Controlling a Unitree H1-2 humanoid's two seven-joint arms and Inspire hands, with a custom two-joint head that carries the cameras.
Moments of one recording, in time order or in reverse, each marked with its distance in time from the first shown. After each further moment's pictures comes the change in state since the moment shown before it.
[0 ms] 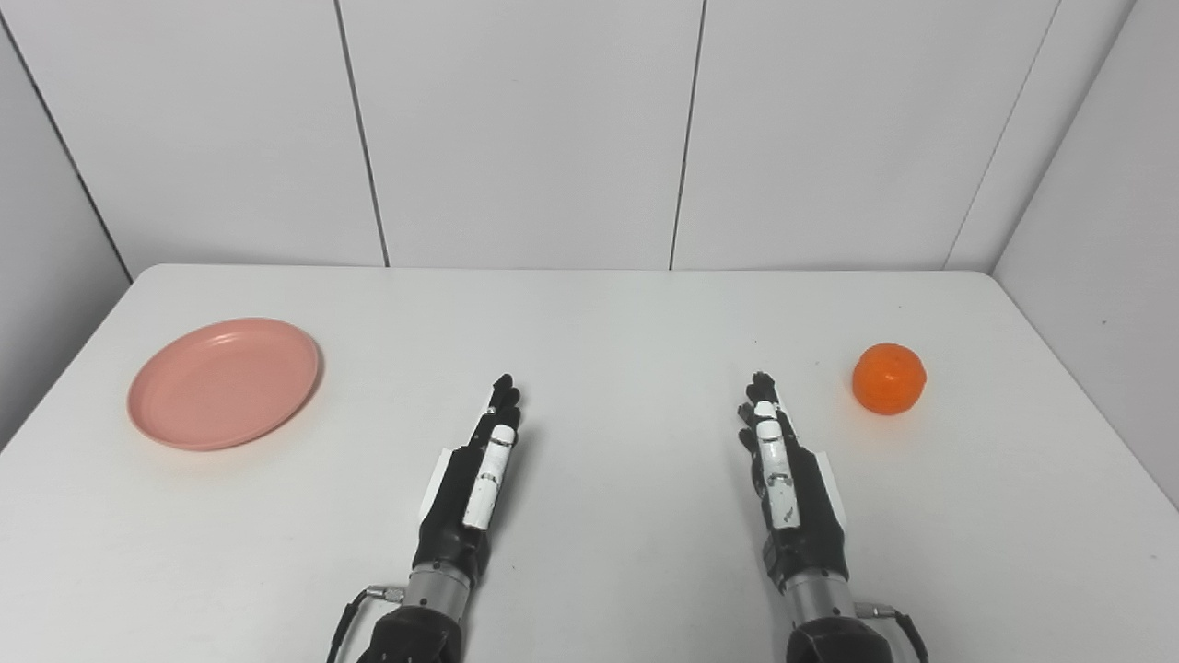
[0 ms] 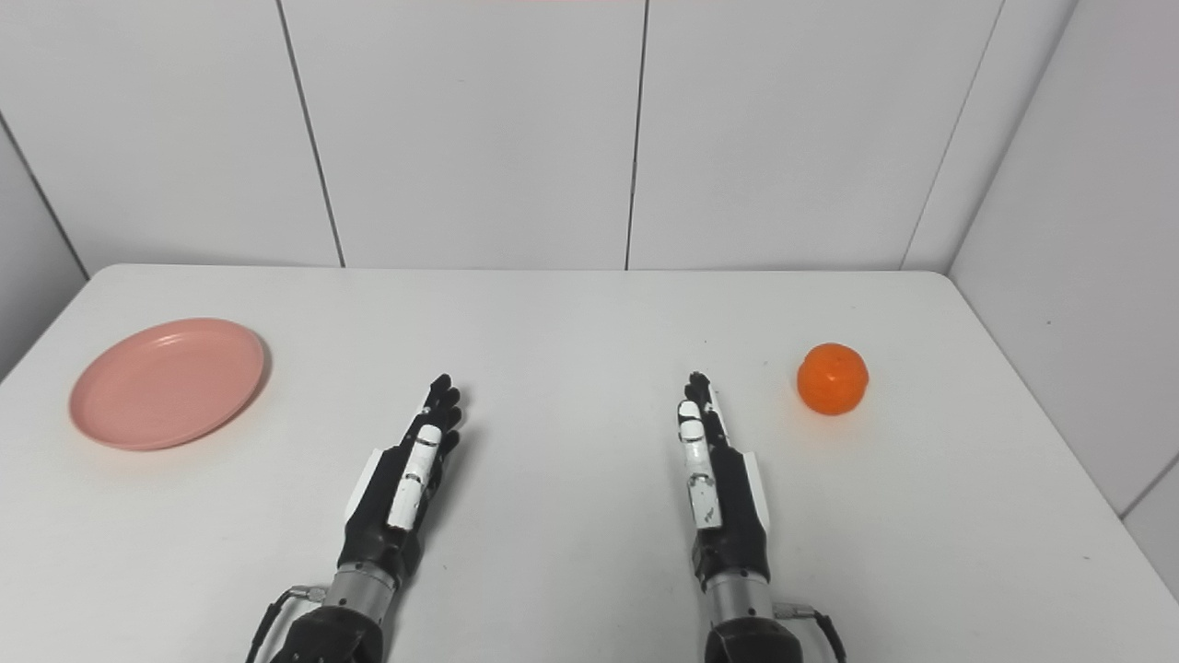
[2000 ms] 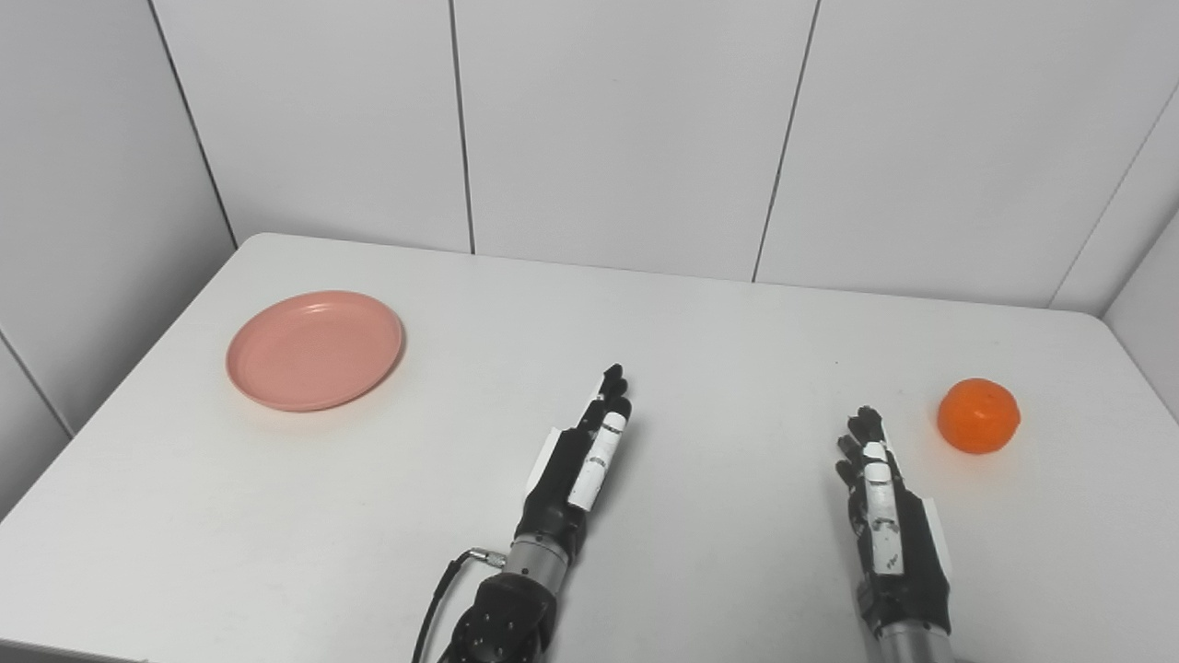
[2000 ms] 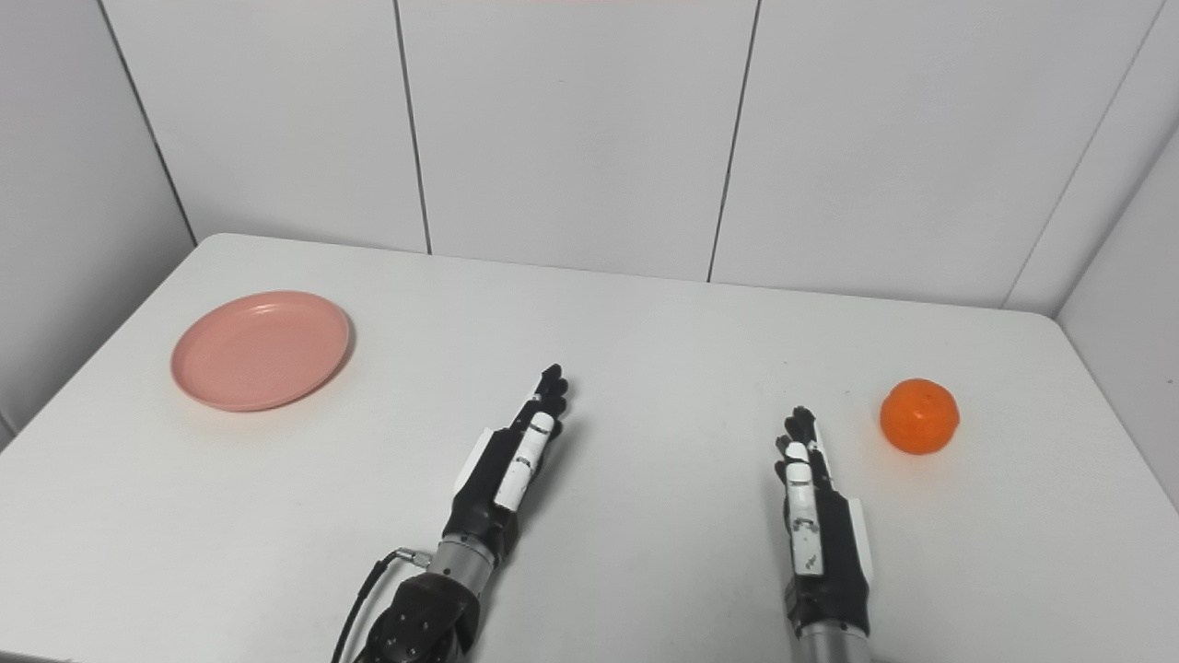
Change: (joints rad) left arm -0.051 -0.070 -0.039 0.118 0.067 -0.092 0.041; right arm 0.012 -0.088 -0.036 0.071 0.086 -0.118 0.061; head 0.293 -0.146
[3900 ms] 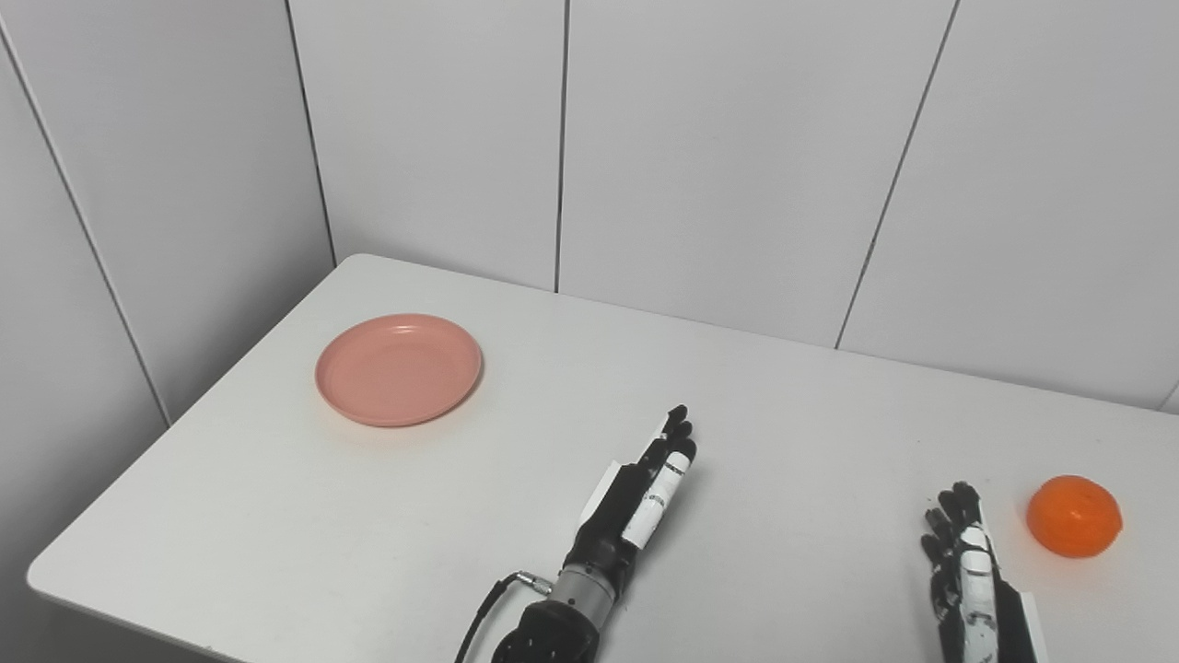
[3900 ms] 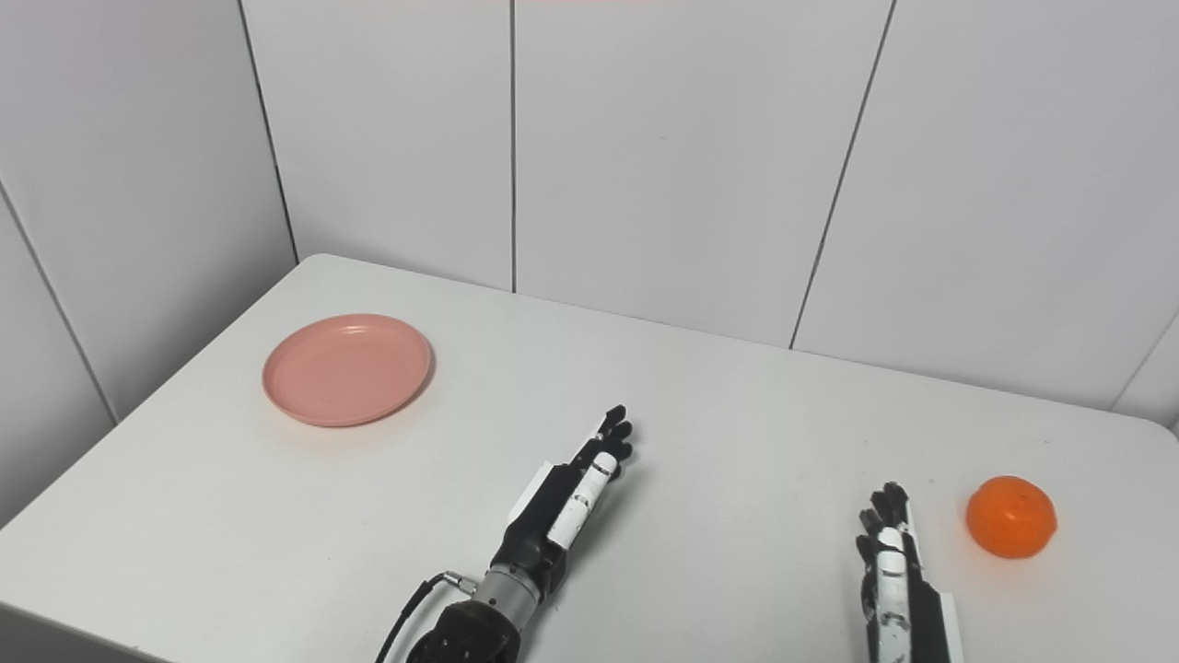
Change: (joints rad) left arm -0.007 0.032 0.031 -0.098 -0.011 0.095 -0.020; right arm -0.008 -0.010 -0.011 0.008 0.028 -0.035 0.037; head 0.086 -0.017
